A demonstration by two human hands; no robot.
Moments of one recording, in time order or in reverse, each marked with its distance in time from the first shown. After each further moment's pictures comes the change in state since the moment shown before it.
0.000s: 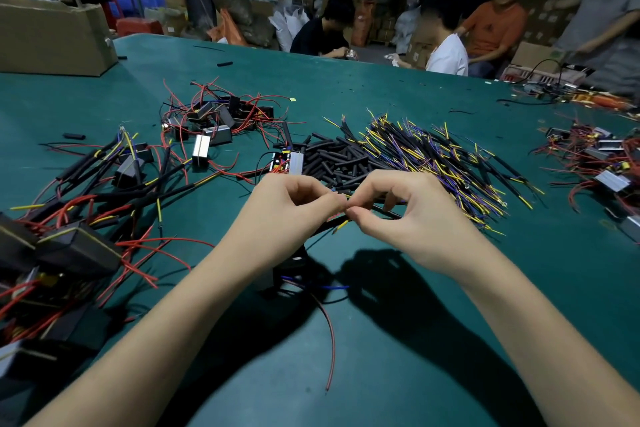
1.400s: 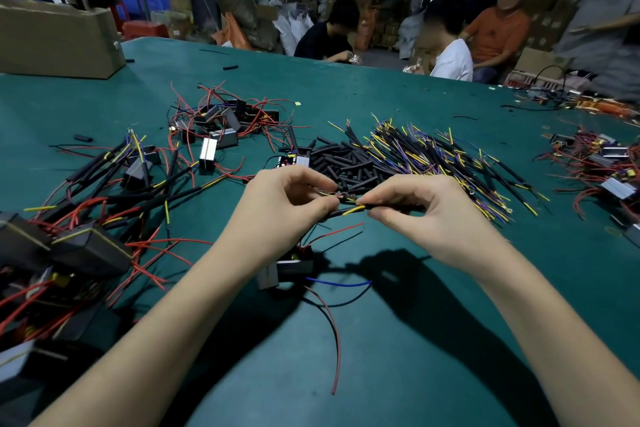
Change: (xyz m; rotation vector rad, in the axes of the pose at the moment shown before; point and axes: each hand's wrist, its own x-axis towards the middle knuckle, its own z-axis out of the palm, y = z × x) left_hand 0.007 -0.009 -0.009 0.017 0.094 0.028; right_hand 0.001 0.017 -0.008 0.151 0.012 0.071
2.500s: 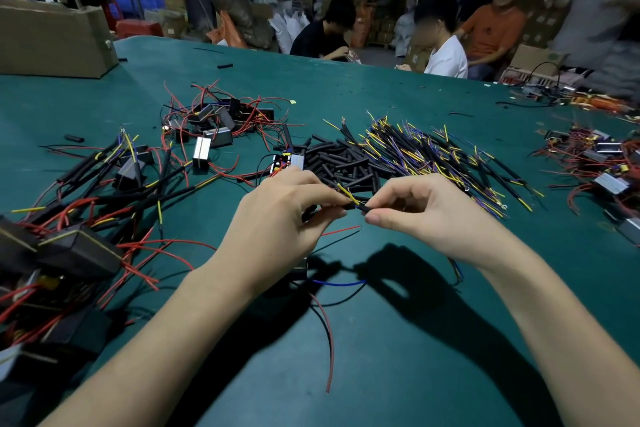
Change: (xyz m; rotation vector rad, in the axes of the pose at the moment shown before) left_hand -0.008 -0.005 0.005 0.450 0.026 0.535; right_hand 0.000 0.002 -0.008 0.077 -0.099 0.180
